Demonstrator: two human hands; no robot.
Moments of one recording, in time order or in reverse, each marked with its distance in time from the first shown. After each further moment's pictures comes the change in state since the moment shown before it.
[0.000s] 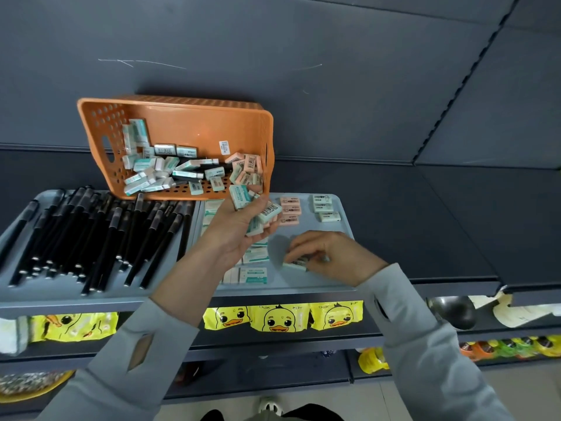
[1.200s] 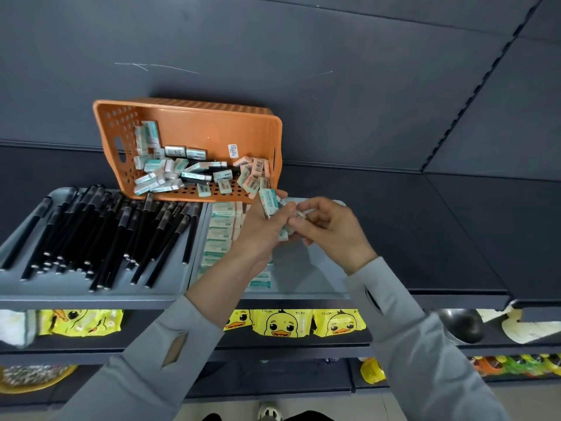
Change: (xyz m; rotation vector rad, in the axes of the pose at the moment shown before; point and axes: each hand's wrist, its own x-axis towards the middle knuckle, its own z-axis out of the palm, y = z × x) left_hand 0.003 -0.021 0.024 0.240 0.054 0.140; right_hand 0.029 -0.028 -0.005 0.544 0.477 0.151
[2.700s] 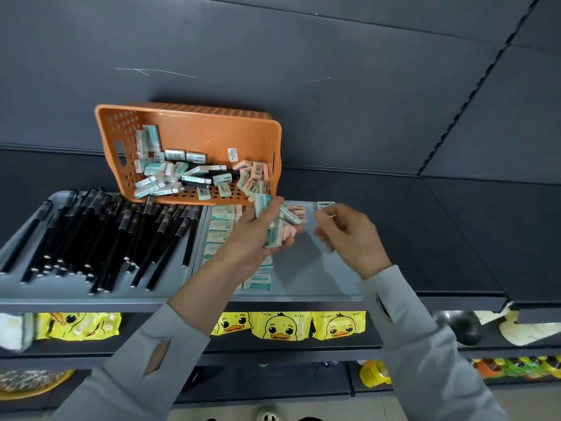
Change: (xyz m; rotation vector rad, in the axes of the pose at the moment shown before) left_hand -0.014 0.017 -0.011 -0.124 -0.055 -0.164; right_hand -0.007 0.007 -0.019 -0.248 0.144 0.068
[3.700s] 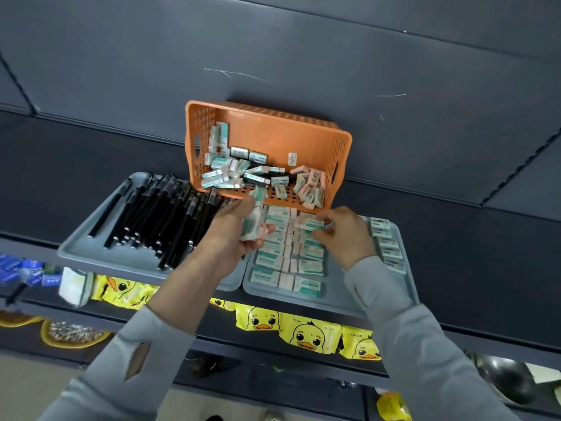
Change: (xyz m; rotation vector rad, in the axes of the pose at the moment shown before) left_hand -0.029 0.038 -0.092 -0.093 0.292 0.023; right_hand 0.040 -0.022 0.084 -0.401 -0.105 -0.243
